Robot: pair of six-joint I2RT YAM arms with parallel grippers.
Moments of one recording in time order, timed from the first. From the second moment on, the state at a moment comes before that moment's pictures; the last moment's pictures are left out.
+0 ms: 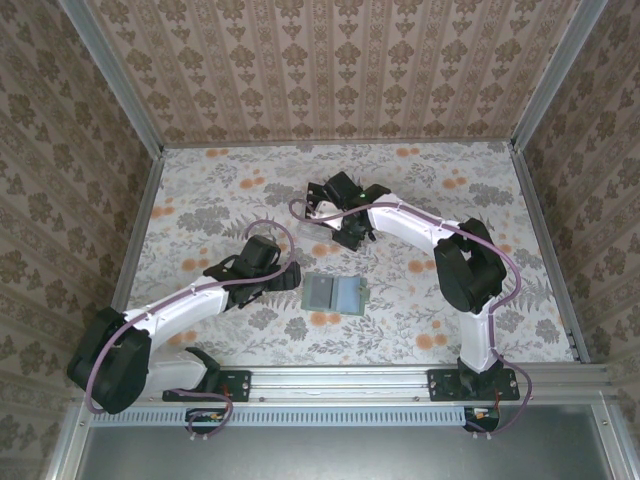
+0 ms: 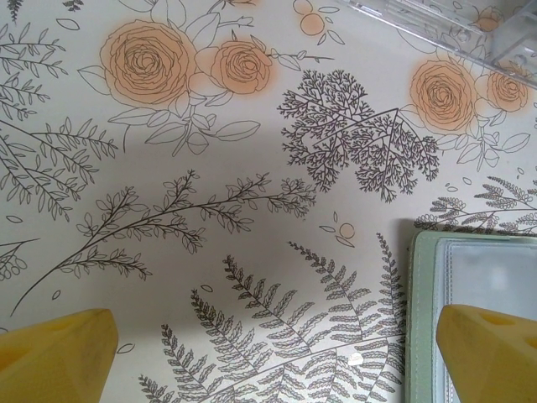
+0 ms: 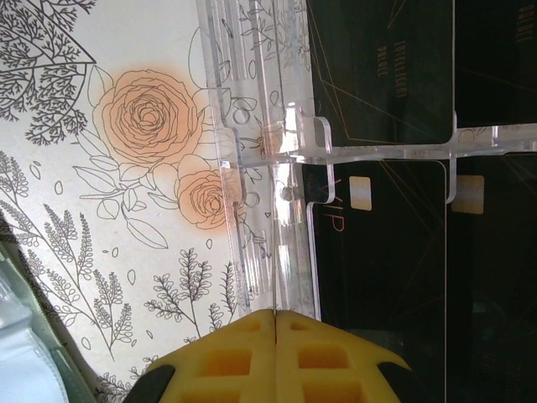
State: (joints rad) left arm -0.66 1.23 0.60 -0.32 -0.11 -0.56; right arm 0.62 1.99 1.58 -0.80 0.10 -0.49
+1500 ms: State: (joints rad) left arm -0.74 1.25 0.60 -0.32 -0.15 -0.50; right arm 0.69 1.24 0.55 0.10 -0.21 0.71
